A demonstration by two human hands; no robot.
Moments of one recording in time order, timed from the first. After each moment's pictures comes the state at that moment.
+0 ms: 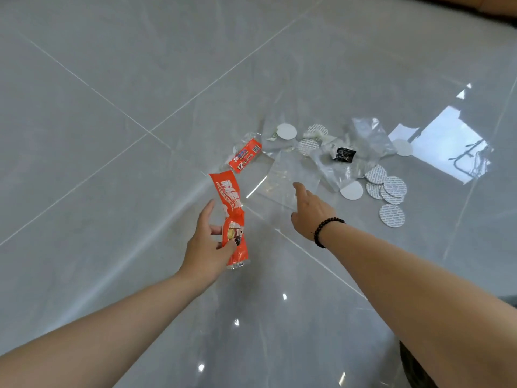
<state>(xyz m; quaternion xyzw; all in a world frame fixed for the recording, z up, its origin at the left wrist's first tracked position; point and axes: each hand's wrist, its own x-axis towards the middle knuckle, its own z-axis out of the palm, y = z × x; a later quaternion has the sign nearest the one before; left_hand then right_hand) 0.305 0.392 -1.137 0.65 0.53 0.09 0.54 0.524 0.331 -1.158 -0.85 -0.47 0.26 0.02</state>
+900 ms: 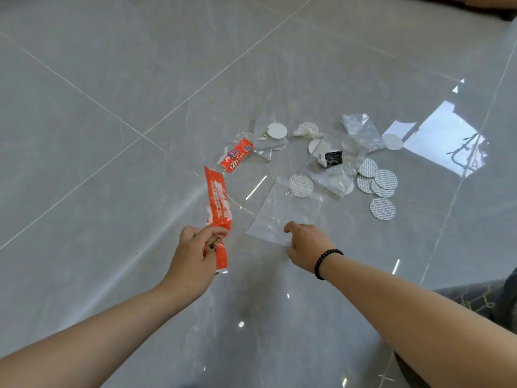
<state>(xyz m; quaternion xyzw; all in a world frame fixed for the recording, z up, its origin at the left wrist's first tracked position) 0.294 0.381 -1.125 0.74 0.50 0.06 0.45 0.507 0.282 -1.180 -0.82 -0.48 0.31 0.06</state>
